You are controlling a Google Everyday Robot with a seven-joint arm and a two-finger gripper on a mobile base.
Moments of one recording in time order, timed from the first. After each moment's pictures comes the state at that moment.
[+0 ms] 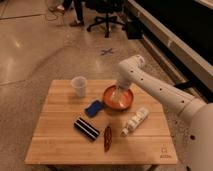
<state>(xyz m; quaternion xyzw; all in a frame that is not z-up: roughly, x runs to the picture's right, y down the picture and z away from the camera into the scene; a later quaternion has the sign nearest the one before) 0.083 0.011 0.863 0.02 -0.24 -0.94 0.22</state>
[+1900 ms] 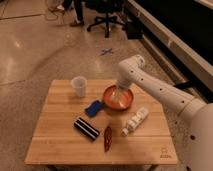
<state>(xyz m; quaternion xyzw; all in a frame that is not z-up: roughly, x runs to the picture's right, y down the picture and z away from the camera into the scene) 0.083 0.011 0.863 0.02 -0.24 -0.94 0.22</state>
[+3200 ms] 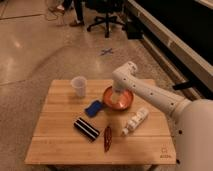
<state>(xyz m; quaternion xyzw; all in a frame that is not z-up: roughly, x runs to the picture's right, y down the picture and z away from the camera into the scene) 0.069 0.021 0.919 0.02 -0.19 -0.97 0.17</state>
